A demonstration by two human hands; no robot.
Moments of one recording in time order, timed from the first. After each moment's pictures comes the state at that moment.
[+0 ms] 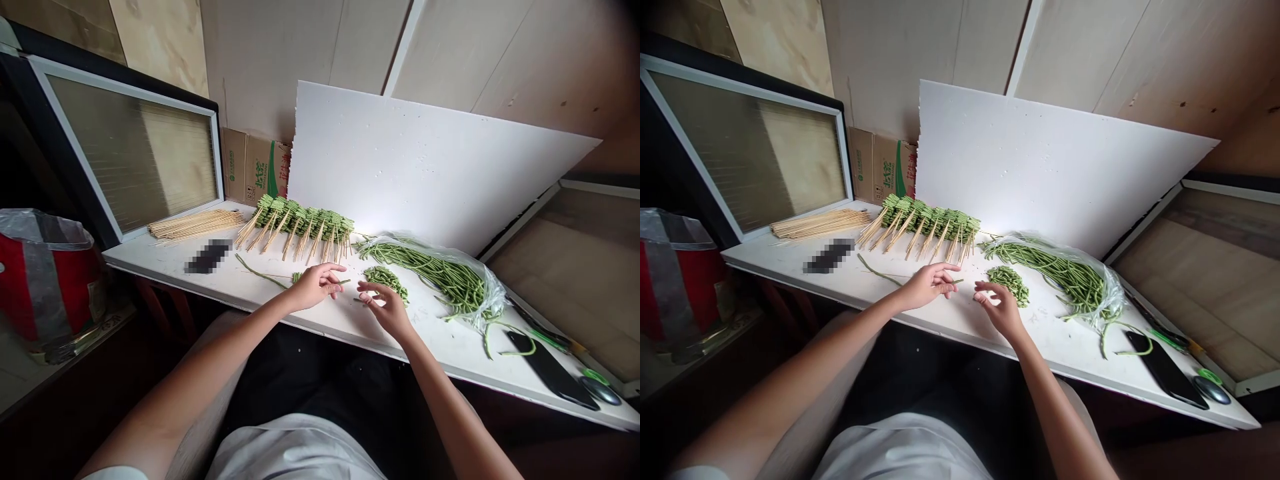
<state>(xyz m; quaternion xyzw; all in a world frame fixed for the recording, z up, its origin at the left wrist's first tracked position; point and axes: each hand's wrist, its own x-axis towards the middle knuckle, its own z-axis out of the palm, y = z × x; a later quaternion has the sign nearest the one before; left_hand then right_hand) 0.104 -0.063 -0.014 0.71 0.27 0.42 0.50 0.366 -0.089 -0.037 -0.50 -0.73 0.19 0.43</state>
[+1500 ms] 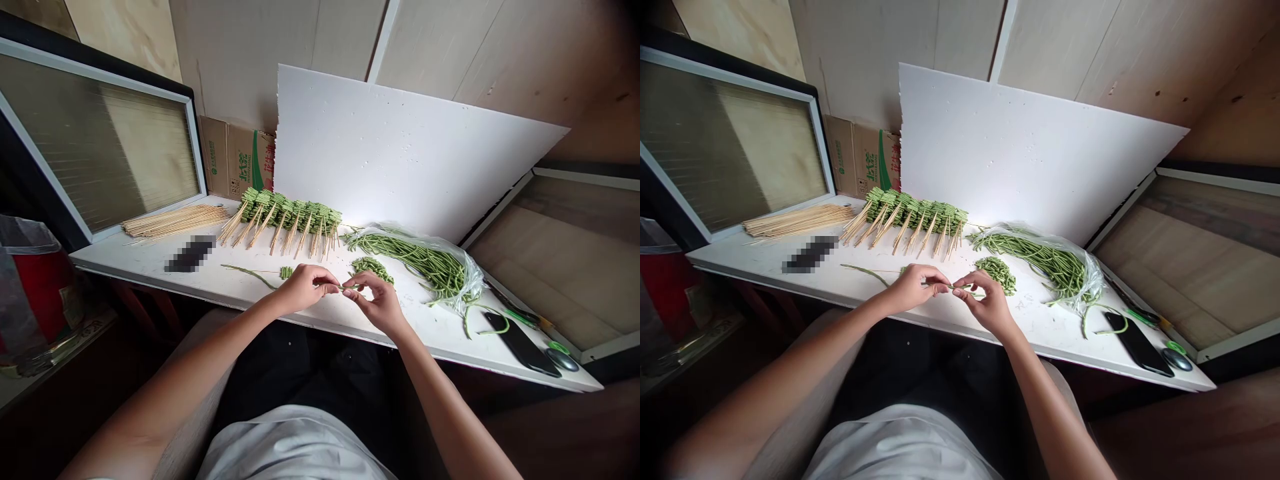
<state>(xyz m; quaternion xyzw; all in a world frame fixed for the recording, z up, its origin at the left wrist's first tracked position) 0.111 -0.089 0.006 0.78 0.27 0.44 0.36 0.338 -0.125 0.008 -0.41 -0.75 0.20 0.47</state>
